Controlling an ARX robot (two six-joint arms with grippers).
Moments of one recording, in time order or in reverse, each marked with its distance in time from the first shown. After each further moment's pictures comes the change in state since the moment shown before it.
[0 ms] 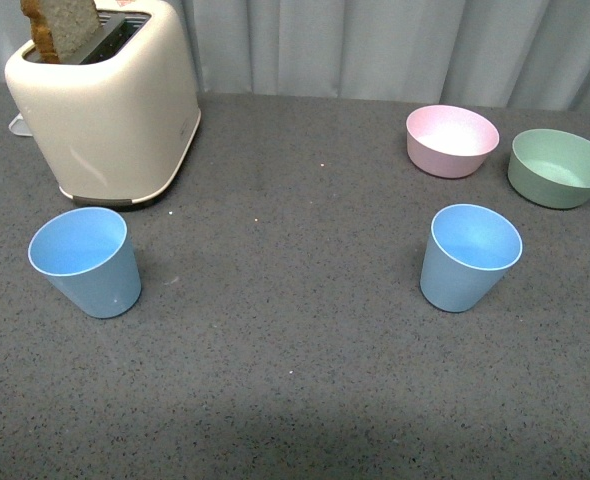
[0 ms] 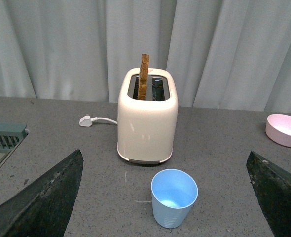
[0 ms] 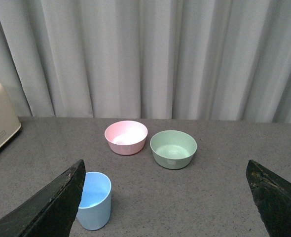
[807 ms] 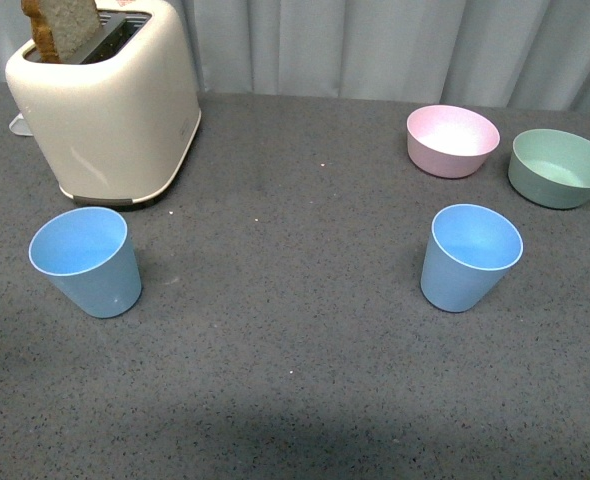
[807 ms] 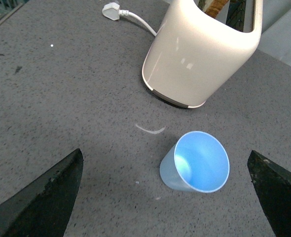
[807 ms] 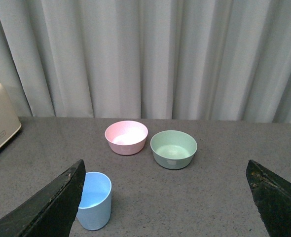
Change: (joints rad) left arm 0.065 1.025 0.292 0.255 -0.062 -0.305; right arm 0.000 0.000 0.000 -0.001 0.000 0.000
